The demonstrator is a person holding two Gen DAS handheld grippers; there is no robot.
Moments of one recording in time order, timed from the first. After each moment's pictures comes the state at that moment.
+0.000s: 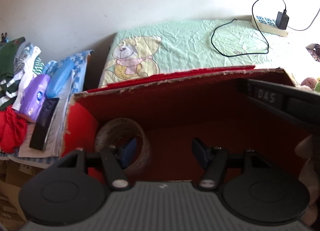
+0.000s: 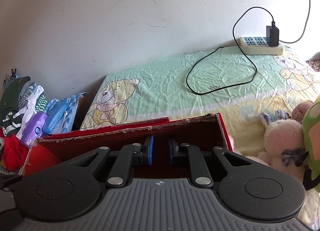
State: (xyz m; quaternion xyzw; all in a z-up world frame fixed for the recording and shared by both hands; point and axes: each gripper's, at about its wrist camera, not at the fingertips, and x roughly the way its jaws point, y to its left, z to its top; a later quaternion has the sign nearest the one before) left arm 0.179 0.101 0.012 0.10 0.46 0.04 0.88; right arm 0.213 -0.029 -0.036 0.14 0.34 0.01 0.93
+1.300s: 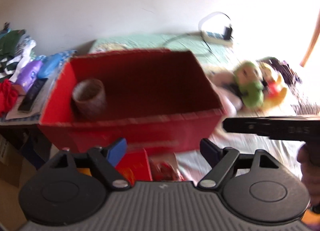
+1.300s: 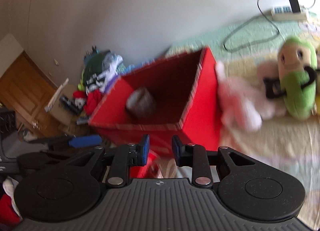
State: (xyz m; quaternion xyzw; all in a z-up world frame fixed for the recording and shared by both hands) left arm -0.003 0.042 0.032 0.04 0.41 -0.05 0.91; right arm 0.039 -0.128 -0.038 0.21 0.38 0.25 0.86
